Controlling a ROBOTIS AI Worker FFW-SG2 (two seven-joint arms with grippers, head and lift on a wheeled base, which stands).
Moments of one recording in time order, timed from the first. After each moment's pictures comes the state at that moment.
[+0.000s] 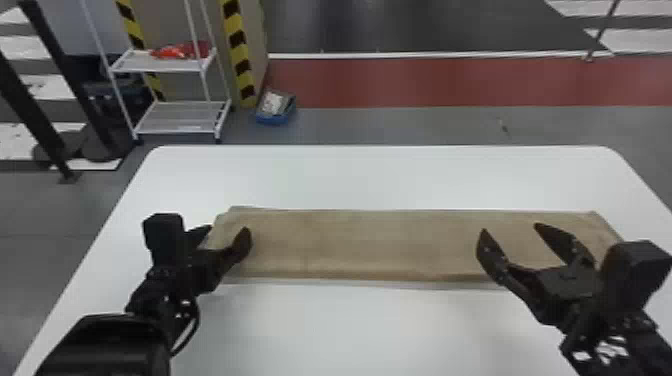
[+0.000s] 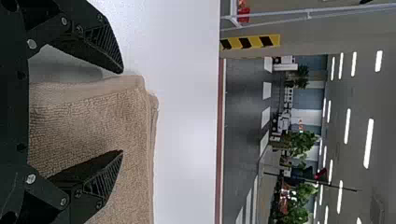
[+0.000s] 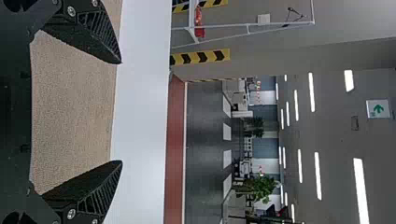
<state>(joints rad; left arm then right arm) 0.05 0.15 0.05 -1.54 0.14 0.27 -0.15 0.35 0.00 -0.14 -1.99 -0.03 0.23 0.33</state>
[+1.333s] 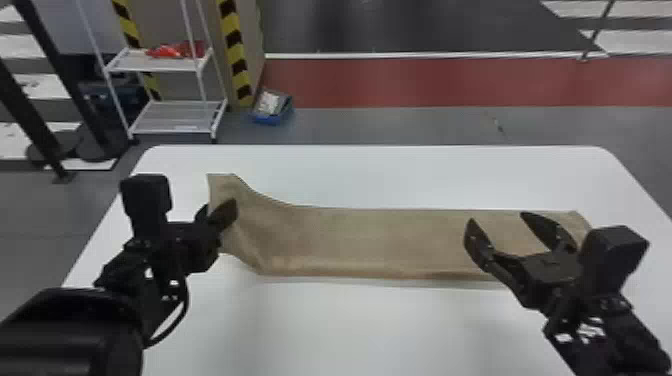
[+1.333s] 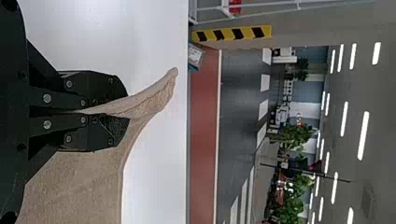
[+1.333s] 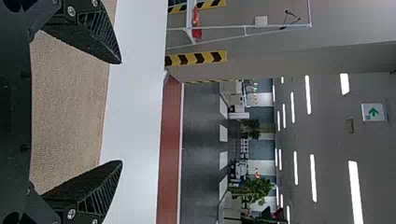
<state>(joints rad) 0.13 0.14 0.06 -2.01 0.20 0.67 -0.11 0.29 0.00 -0.12 -1.95 0.00 0.22 0.32</state>
